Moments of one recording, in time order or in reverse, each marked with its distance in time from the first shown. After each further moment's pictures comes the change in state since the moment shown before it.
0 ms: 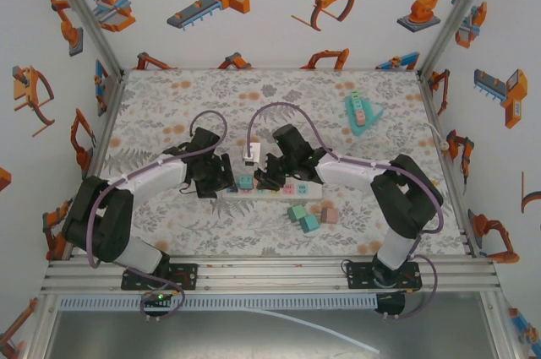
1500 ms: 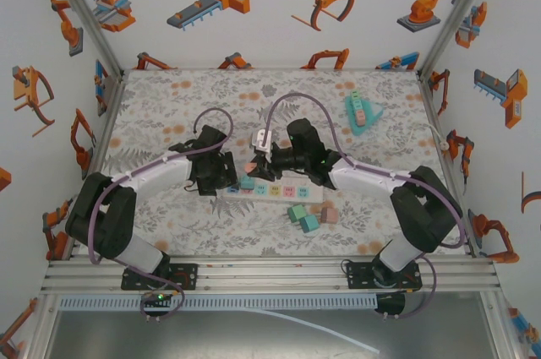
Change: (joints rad) left arm -0.041 0.018 0.053 -0.051 -0.090 -0.008; right arm -0.022 -0.144 -0.096 0.319 -0.101 0.159
